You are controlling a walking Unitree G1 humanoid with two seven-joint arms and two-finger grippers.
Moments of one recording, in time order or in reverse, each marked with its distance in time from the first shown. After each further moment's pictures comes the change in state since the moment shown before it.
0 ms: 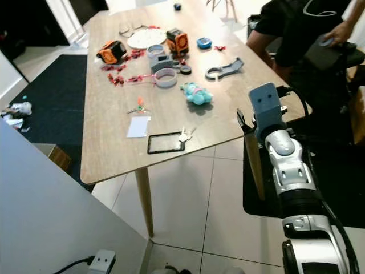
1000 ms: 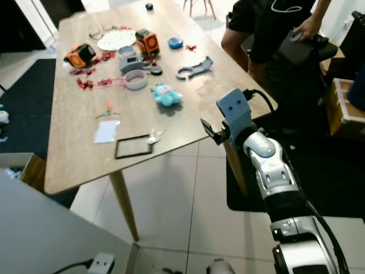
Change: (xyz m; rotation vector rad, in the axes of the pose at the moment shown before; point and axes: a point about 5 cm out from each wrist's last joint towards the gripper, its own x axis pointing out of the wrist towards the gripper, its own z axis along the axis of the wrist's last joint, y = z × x) left arm -0.002 0.004 -0.005 0.010 0.015 0.014; right arm 0.001 0.053 0.006 0.020 -0.060 0.294
